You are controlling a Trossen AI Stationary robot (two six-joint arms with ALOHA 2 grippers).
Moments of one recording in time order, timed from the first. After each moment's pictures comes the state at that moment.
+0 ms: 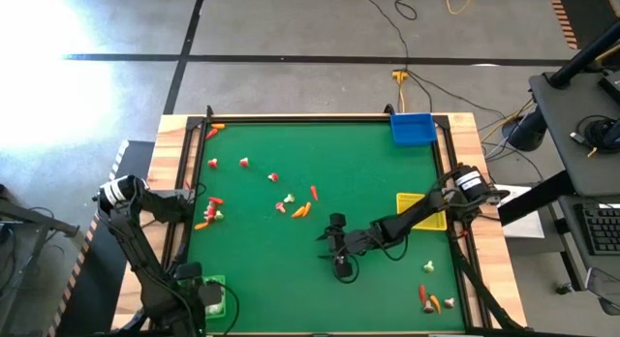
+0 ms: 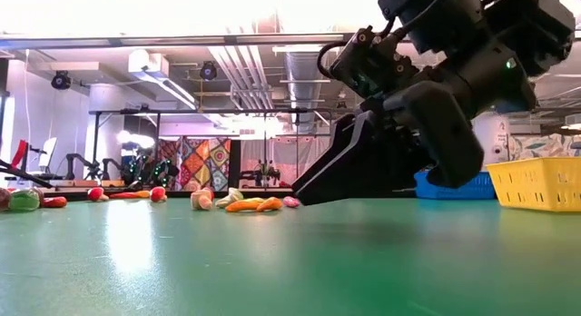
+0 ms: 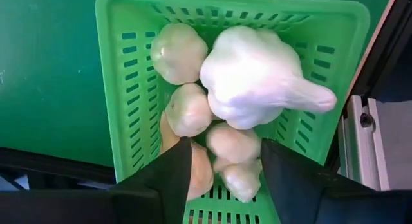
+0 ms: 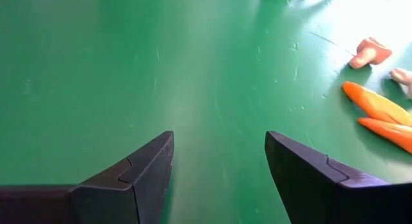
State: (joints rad) left arm -1.12 1.71 1.22 -1.07 0.05 -1.33; right arm 0.34 1.95 0.82 0.58 0.24 0.03
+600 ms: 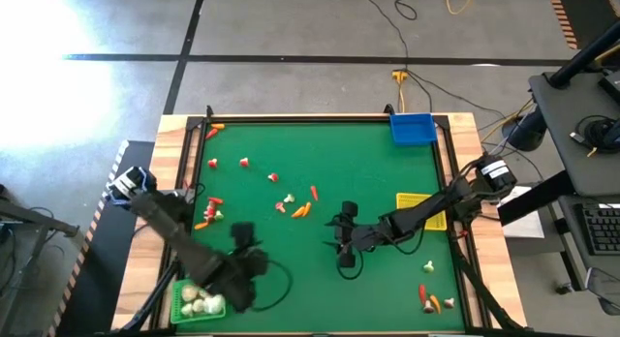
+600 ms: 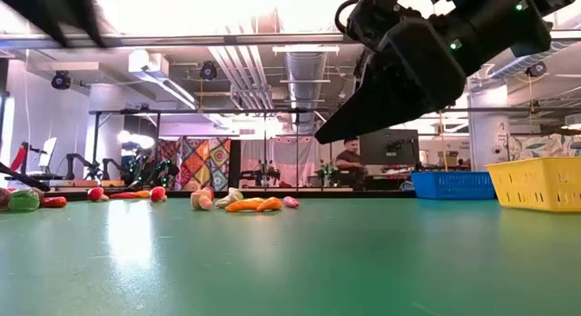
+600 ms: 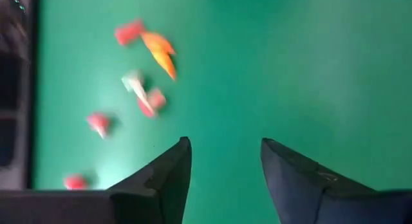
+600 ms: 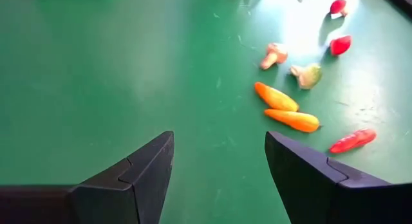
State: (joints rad) left arm -0.73 1.71 1.39 -1.20 -0.59 -0.64; right arm 0.35 1.74 0.82 0.32 0.42 0.15
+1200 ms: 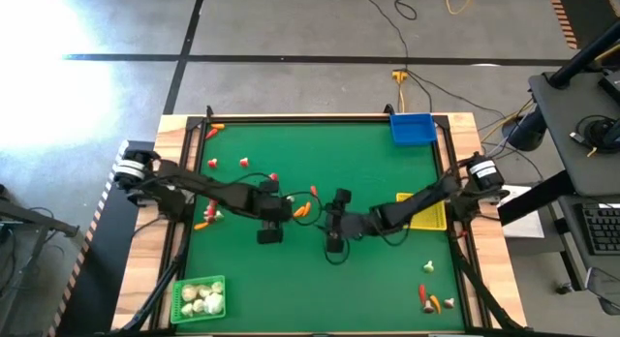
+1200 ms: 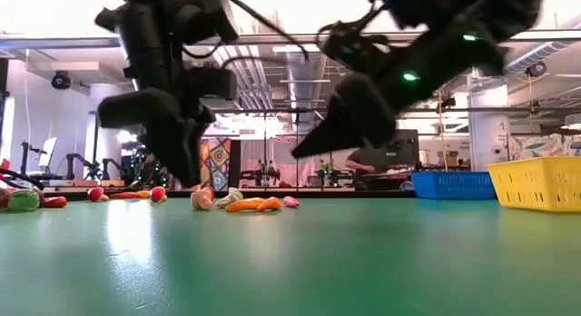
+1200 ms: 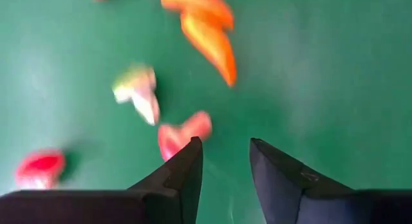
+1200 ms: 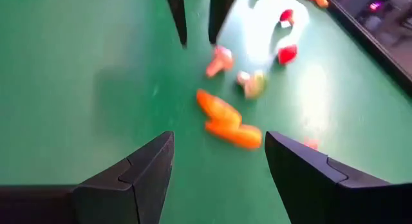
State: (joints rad) left arm -0.14 1.61 0.91 -0.52 -0.22 -0.10; right arm 0.24 1.82 0.86 0.39 0.48 0.00
